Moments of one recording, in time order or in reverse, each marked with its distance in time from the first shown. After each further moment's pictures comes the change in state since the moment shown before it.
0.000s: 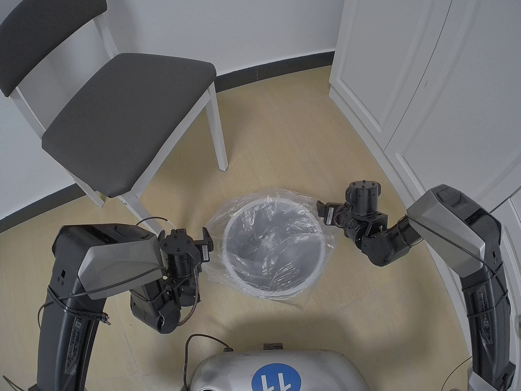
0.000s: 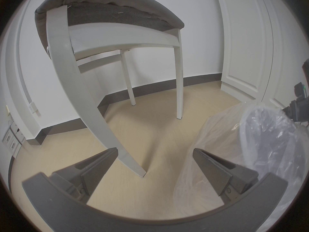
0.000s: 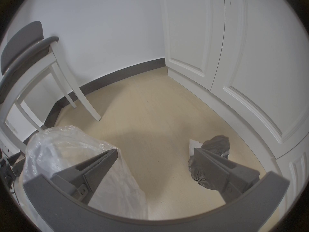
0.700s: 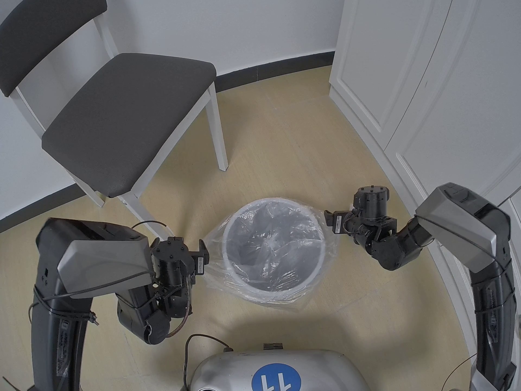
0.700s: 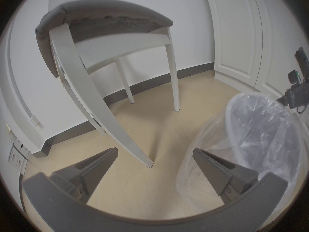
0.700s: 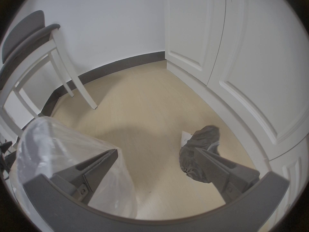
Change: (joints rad) left arm -0.026 -0.095 0.177 0.003 0.001 0.068; right arm -0.020 -0.057 0.134 -0.014 0.015 -0.063
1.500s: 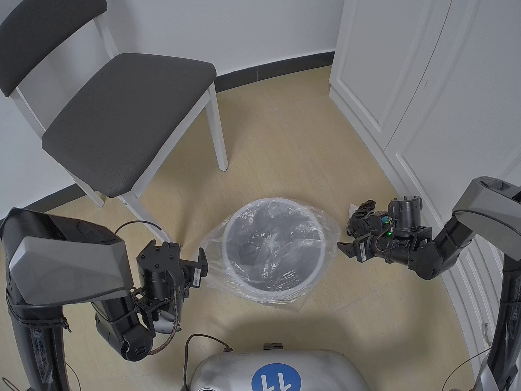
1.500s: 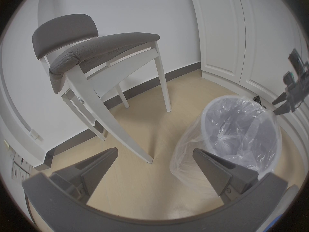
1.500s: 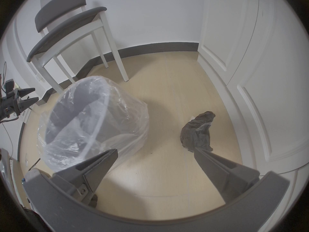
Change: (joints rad) left arm -0.076 -0.193 0.224 -0.001 -0.006 0.064; right arm -0.077 -0.217 0.373 0.013 0.330 -0.271
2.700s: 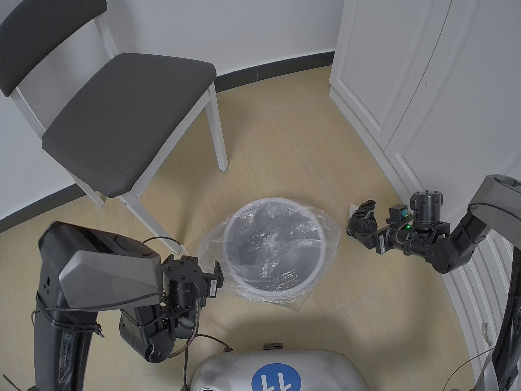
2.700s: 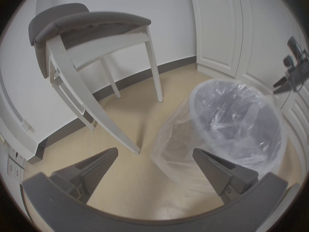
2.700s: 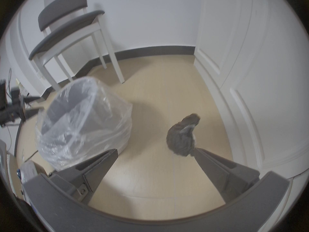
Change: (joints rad) left arm -0.024 0.167 -0.101 0.001 -0.026 -0.077; right arm -0.110 -0.036 0.044 -0.059 0.077 -0.076
